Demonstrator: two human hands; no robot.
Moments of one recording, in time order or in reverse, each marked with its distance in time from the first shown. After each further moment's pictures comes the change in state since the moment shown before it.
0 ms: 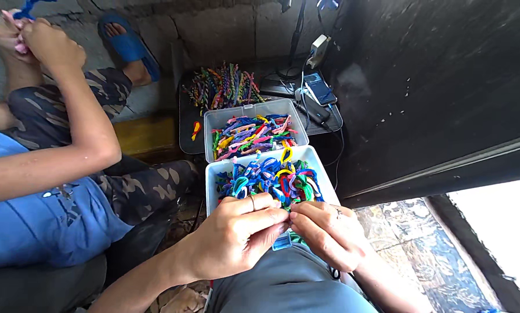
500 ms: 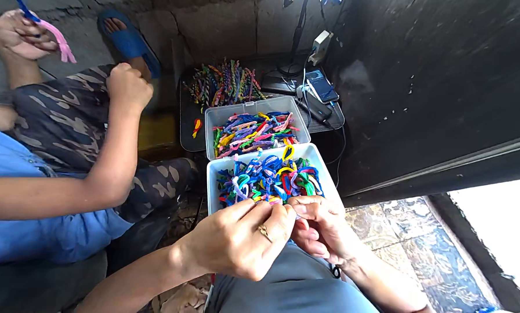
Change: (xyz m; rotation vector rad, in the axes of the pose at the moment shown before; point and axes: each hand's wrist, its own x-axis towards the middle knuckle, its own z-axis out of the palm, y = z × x) left_hand 0.003 0.008 -0.004 0.804 -0.088 0.410; right_hand 0.009 -0.012 0.002 1.868 -0.084 1.195
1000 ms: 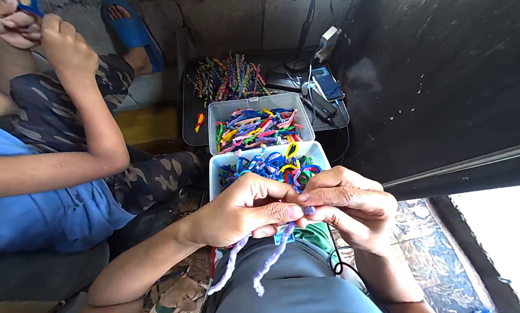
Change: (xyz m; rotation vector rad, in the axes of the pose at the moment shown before) left_hand 0.009 -0.019 0.002 -1.887 -0.114 -0.778; right_hand 0.012 -0.033 -0.009 -1.083 -0.025 -0.832
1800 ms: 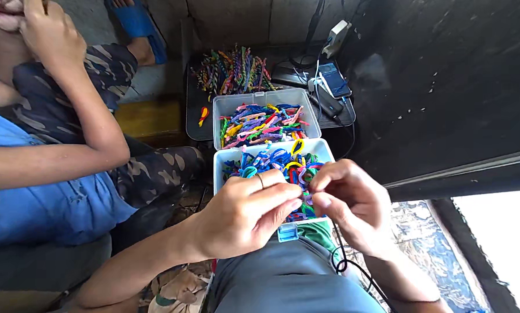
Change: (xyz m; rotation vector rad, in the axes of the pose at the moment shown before) left_hand -0.008 -0.012 0.001 1.135 0.305 0.571; right_hand -0.002 -0.002 0.008 0.007 -0.007 0.225
